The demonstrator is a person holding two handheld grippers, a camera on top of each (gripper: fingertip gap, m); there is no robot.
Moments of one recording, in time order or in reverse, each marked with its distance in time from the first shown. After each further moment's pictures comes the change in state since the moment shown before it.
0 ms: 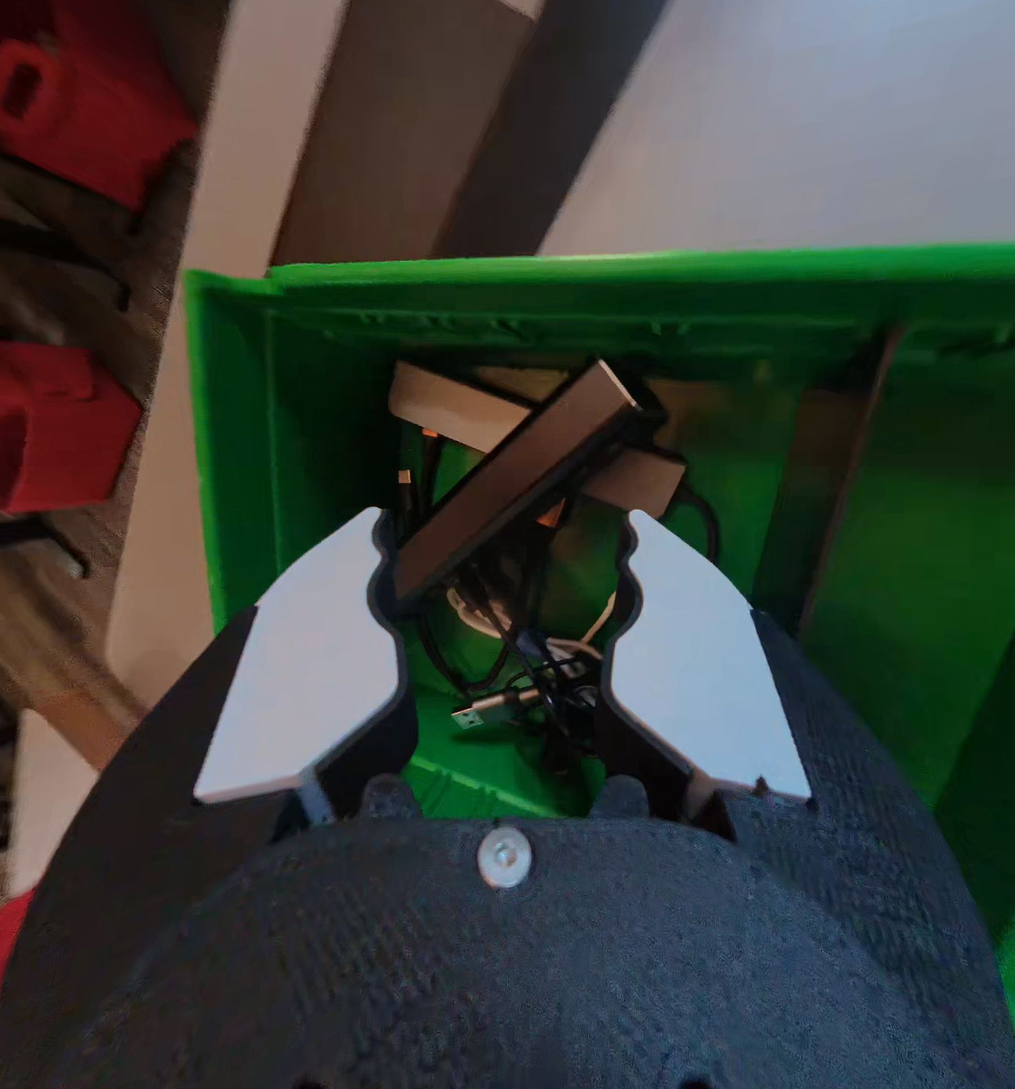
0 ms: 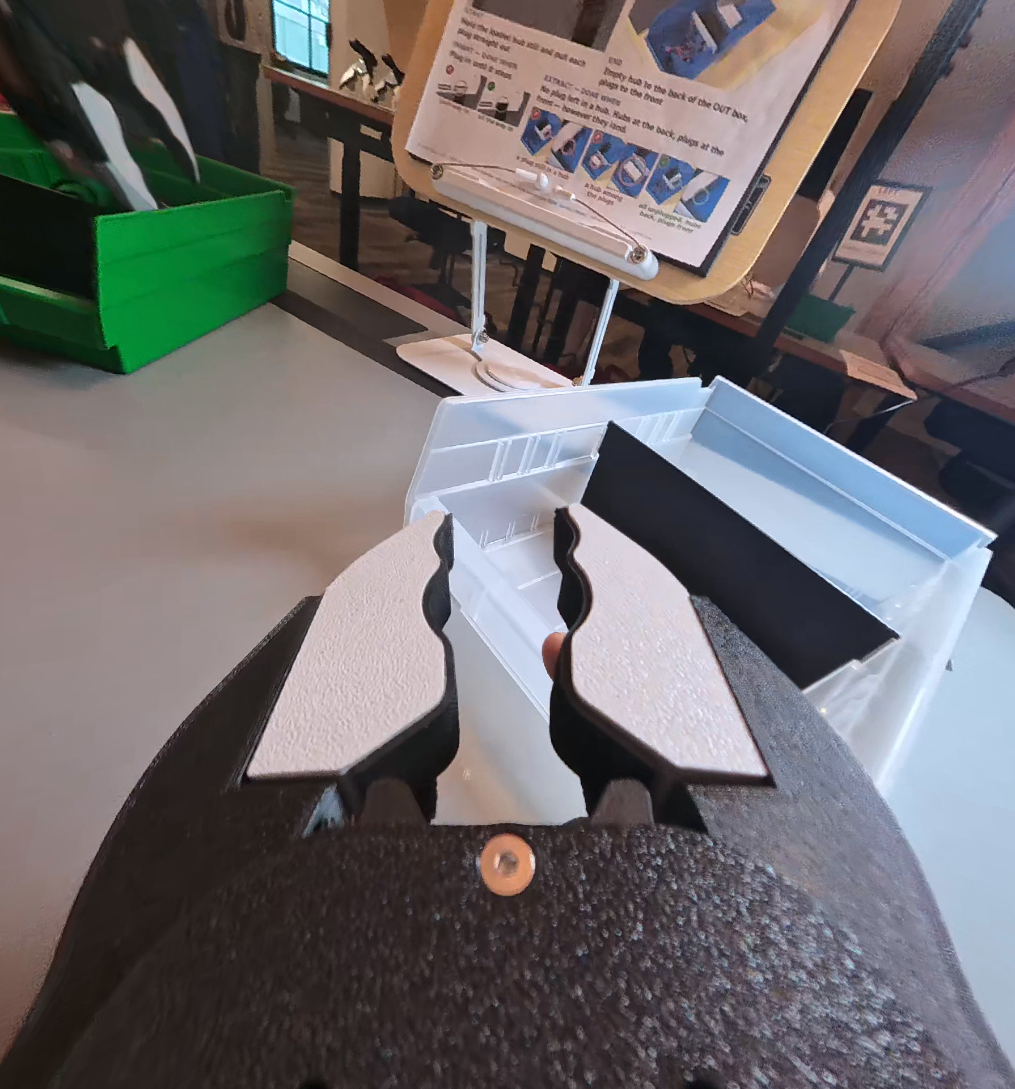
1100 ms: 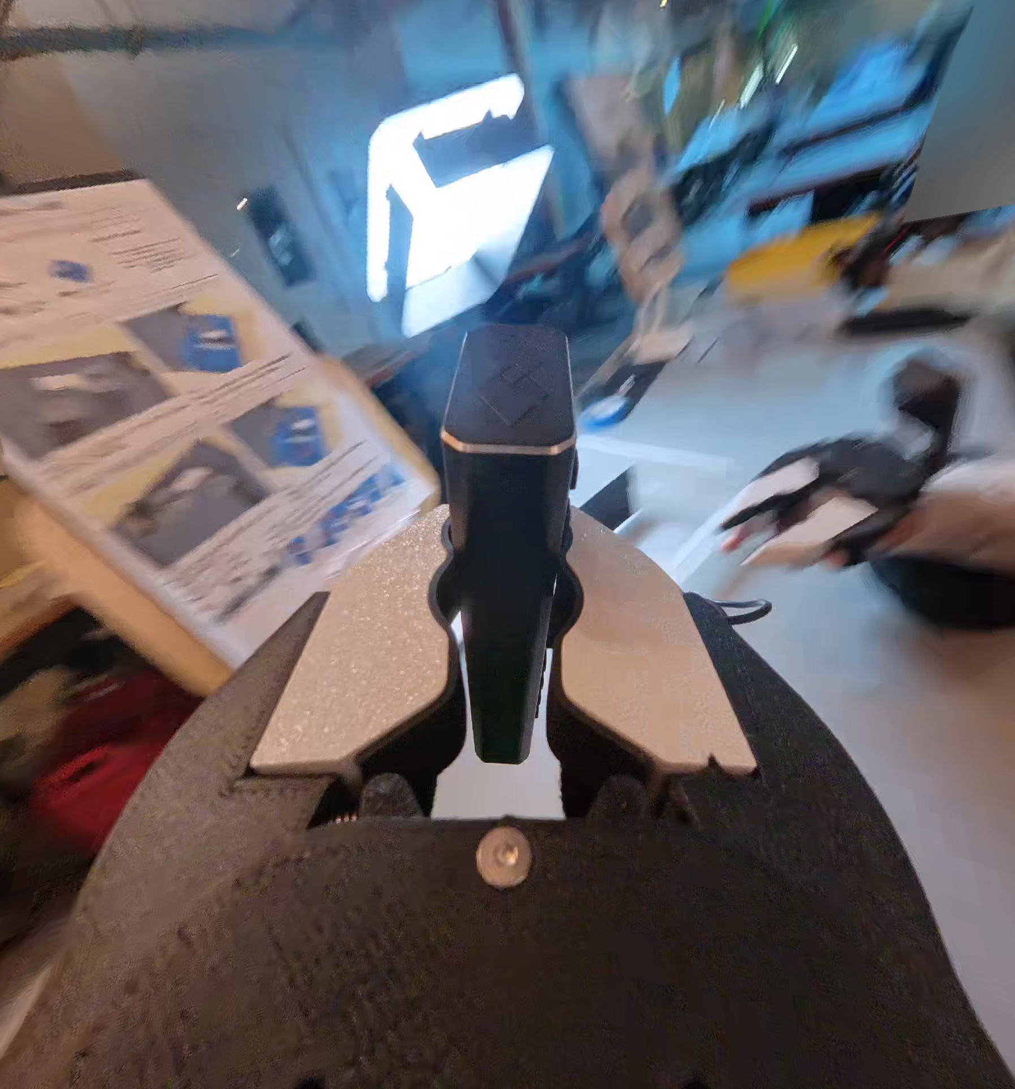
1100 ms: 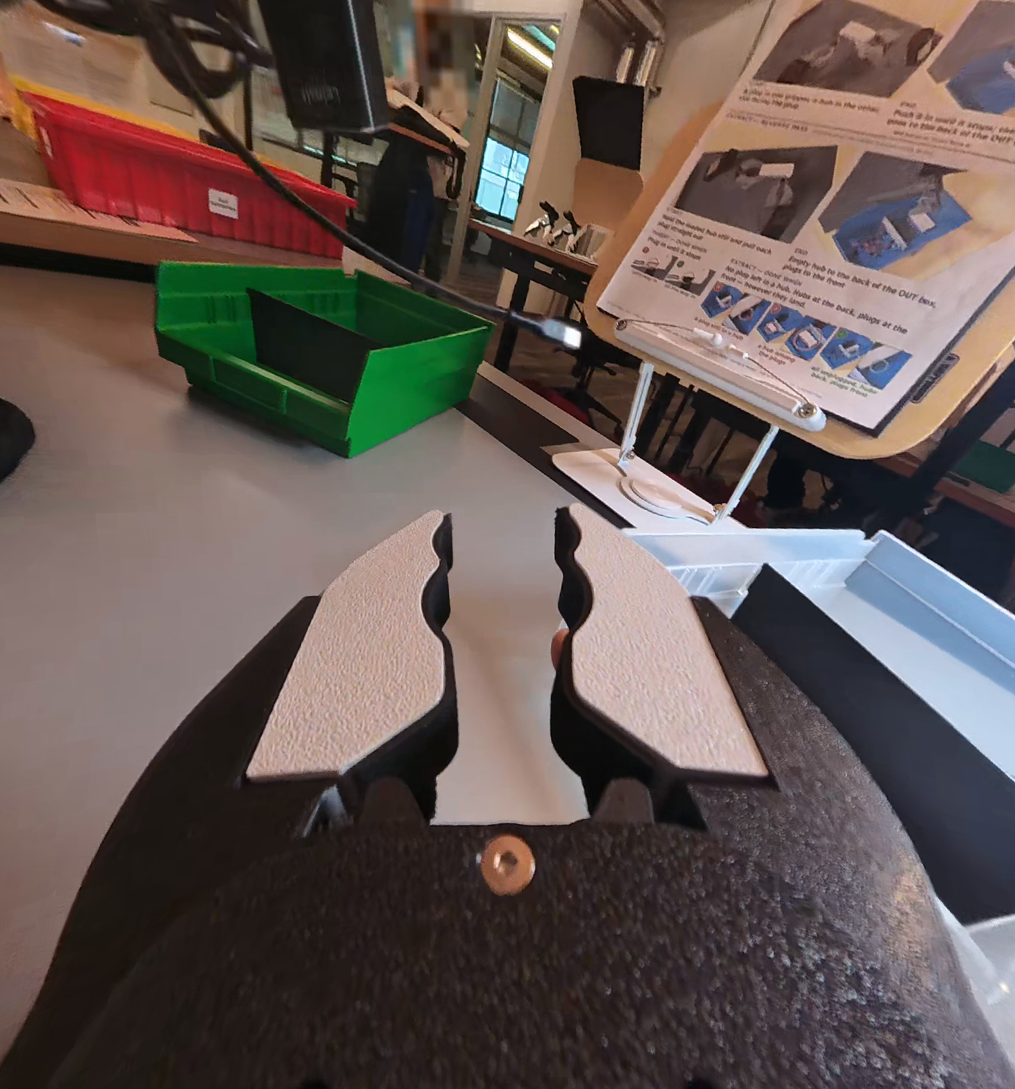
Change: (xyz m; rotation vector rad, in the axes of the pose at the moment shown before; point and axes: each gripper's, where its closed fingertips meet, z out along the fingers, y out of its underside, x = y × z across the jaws) left arm 0.153 -0.146 -0.317 1.257 0.085 -0.065; right arm -0.069 -0.049 -0.013 0.180 -0.270 -0.042
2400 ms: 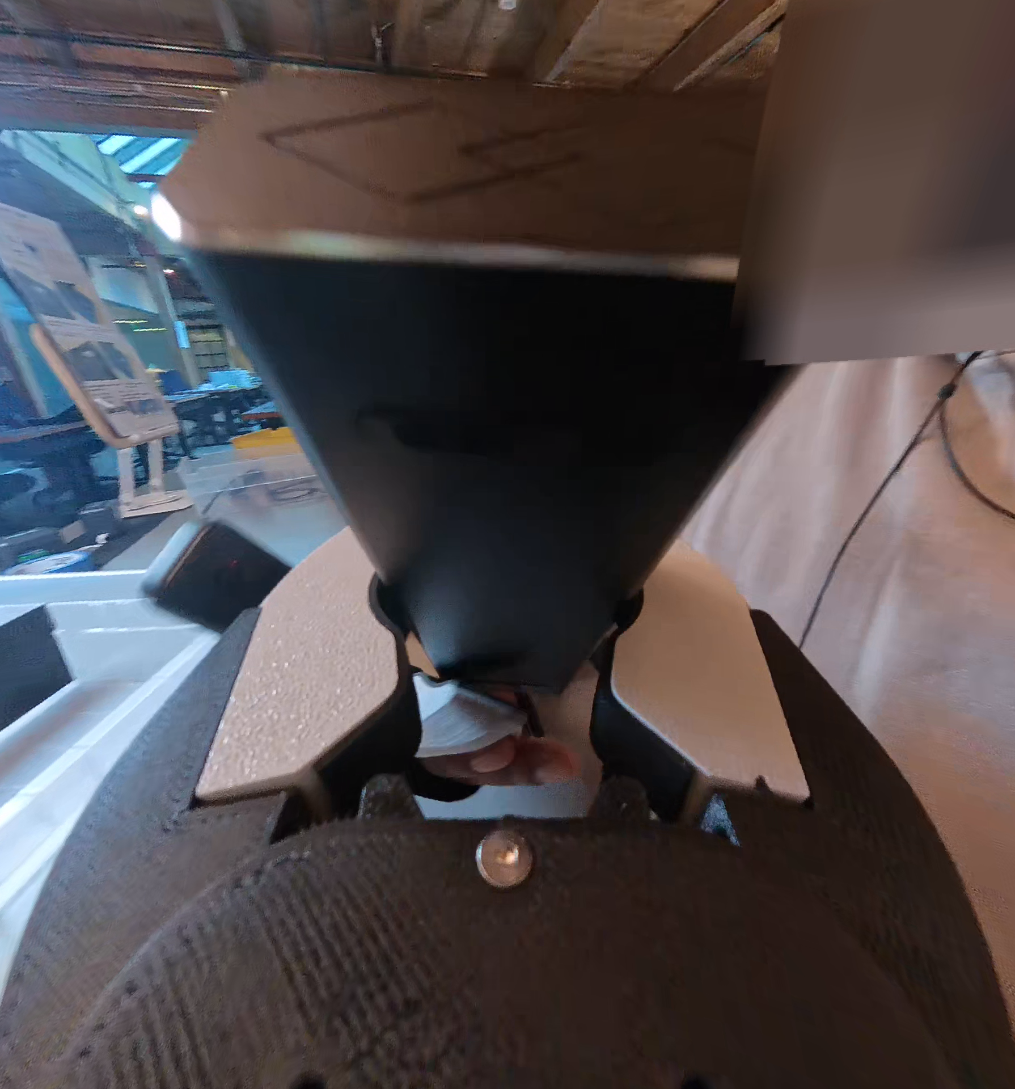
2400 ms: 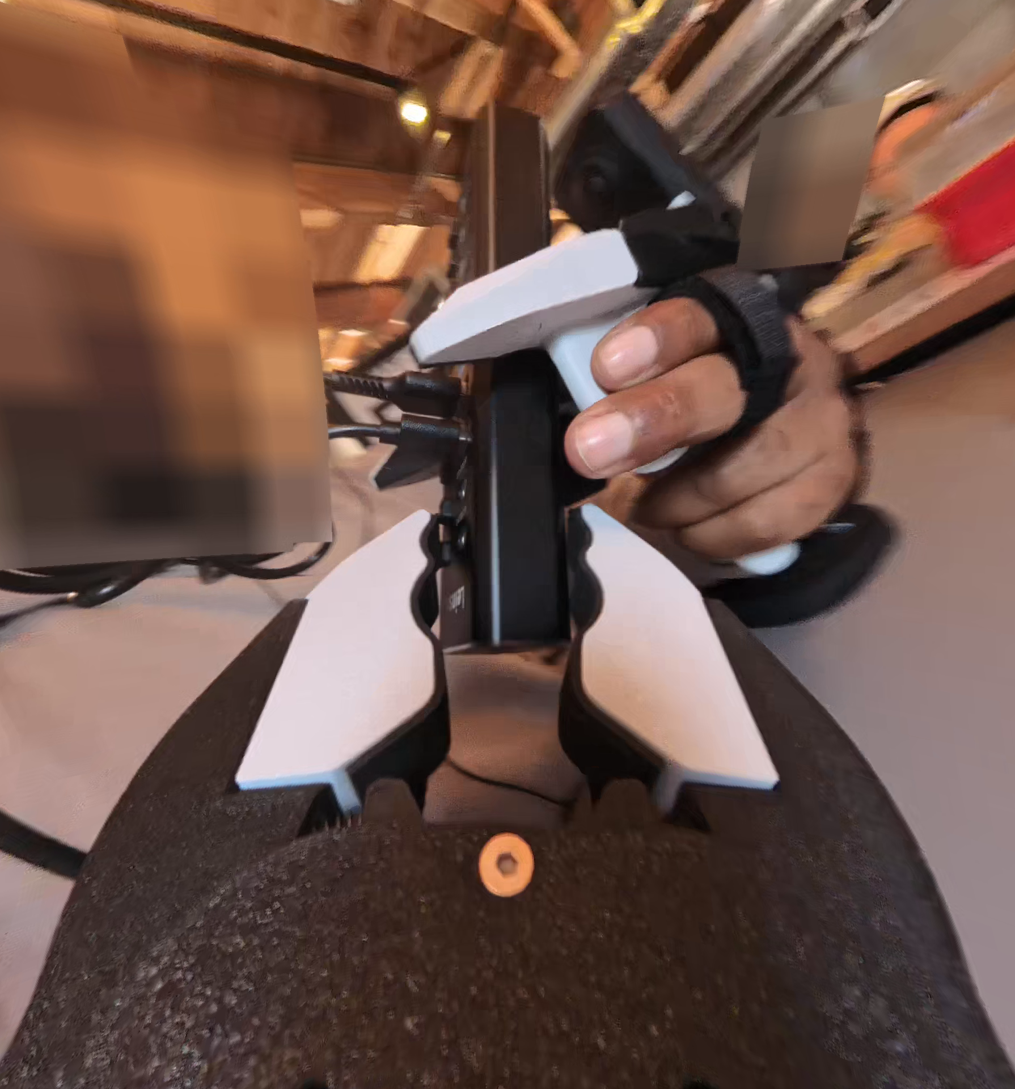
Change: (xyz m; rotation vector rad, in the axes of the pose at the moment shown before) left arm 0.235 0.067 0.032 0.356 0.786 -0.282; right arm -0.170 -0.069 -0.025 0.132 -1.307 1.016
